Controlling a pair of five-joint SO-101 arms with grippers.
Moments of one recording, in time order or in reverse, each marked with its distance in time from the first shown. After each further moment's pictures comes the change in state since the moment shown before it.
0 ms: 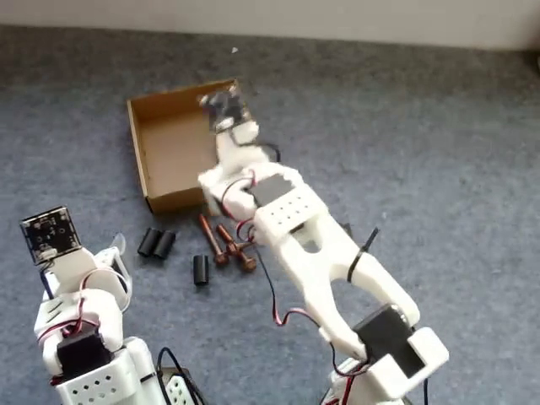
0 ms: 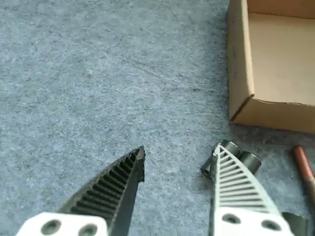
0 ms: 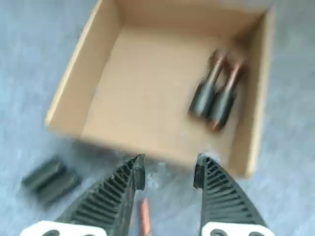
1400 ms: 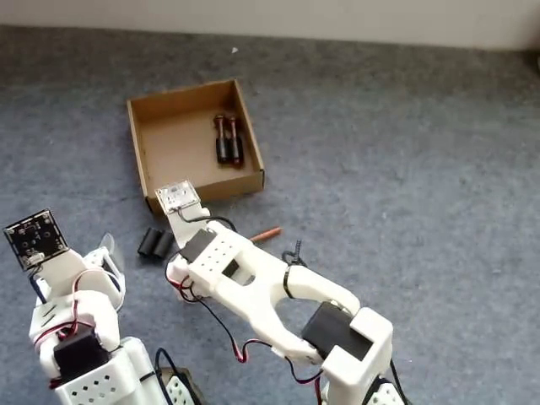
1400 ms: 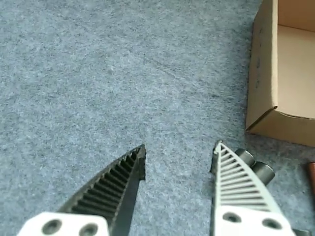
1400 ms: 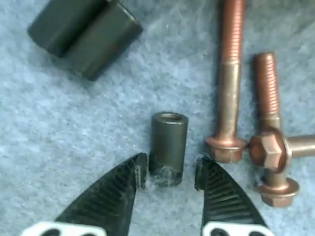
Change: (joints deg) left arm -3.7 0.0 0.0 -0.6 2.4; right arm -17.3 15.6 -0.6 12.4 -21.5
